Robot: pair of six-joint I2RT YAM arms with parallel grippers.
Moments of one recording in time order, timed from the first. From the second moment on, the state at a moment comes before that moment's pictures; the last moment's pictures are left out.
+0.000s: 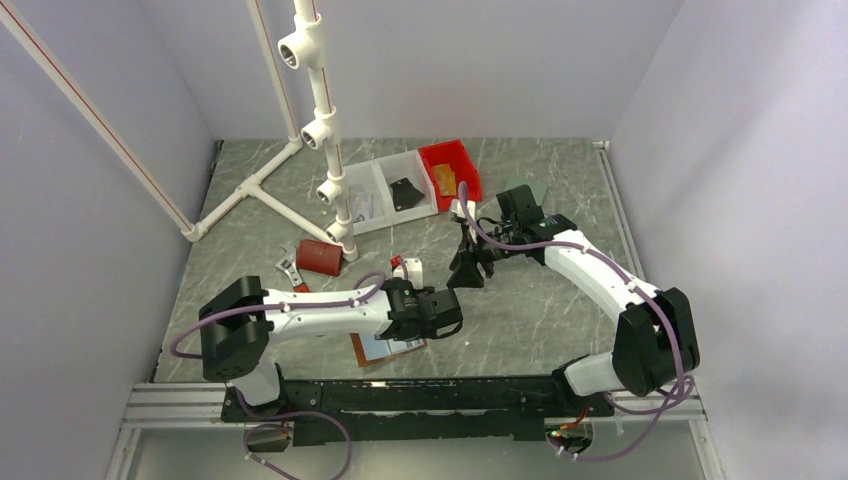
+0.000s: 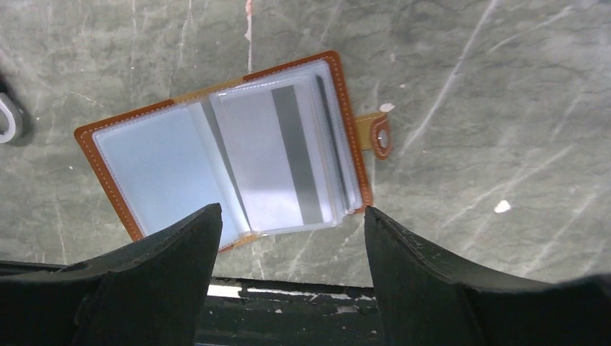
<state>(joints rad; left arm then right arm) -1.27 1.64 1.20 -0.97 -0.53 -1.30 0.42 1.39 0.99 -0.56 -0.95 -0.49</state>
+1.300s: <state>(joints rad) -1.20 1.59 0.97 -0.75 -0.45 -1.40 0.42 1.43 1.00 -0.59 -0.95 -0.52</state>
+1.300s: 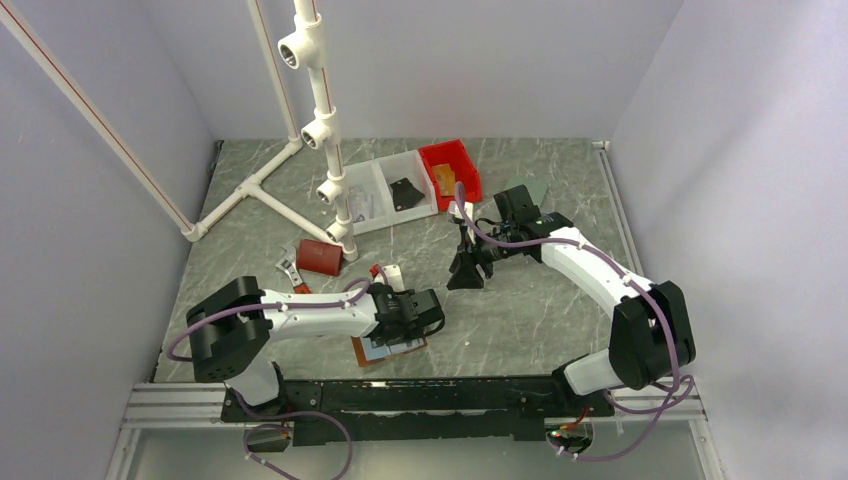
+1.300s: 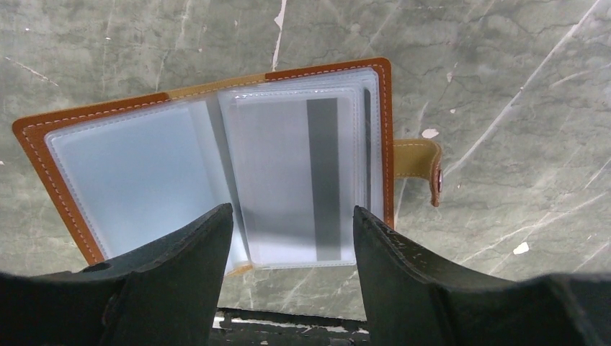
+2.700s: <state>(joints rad) -1.17 1.43 0.77 -0.55 -0.37 -1.35 0.42 1.48 1.02 -0.63 -0.97 -0.53</state>
